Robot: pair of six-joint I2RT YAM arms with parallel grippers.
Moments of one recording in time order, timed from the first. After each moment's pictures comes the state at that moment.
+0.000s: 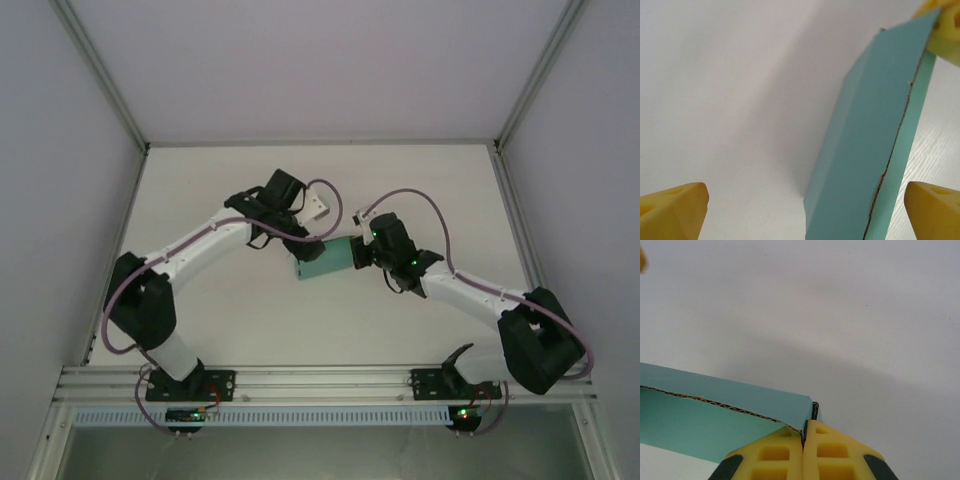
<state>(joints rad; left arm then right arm) -0.66 1.62 1.34 -0.71 0.11 0.22 0.64 1.34 0.72 -0.02 0.03 0.18</state>
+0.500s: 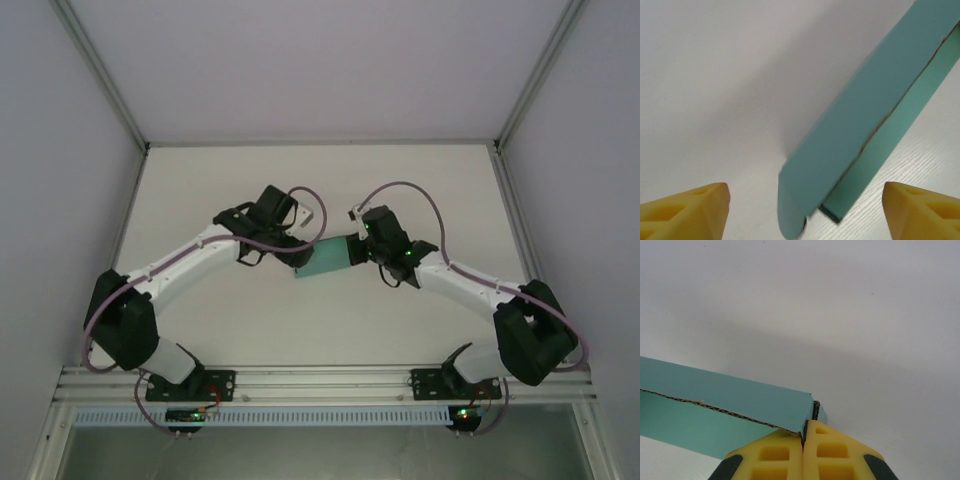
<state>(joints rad) -0.69 1.49 1.18 -0.70 0.01 -0.02 0.65 1.40 0.84 -0.16 0.03 0.23</state>
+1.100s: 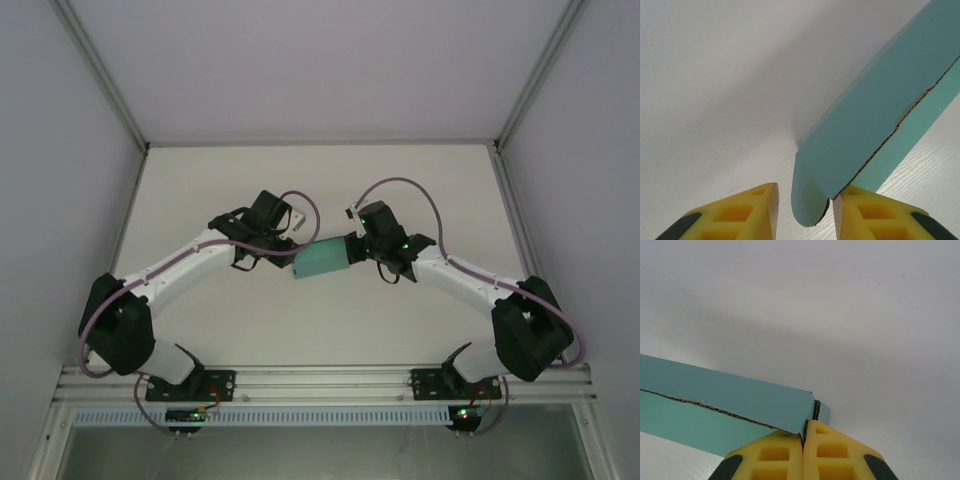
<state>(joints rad) -0.67 1.47 1.12 -0.69 -0.01 -0.05 0.65 1.42 0.90 -0.24 0.01 0.25</state>
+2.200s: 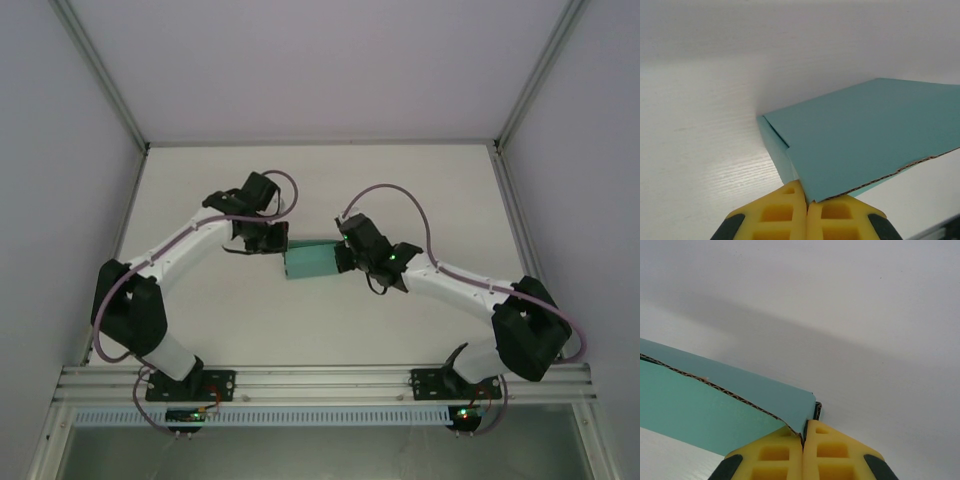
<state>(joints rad) -0.54 1.57 1.28 -0.90 0.24 -0.50 0.80 1.42 0.90 -0.27 0.20 0.34</state>
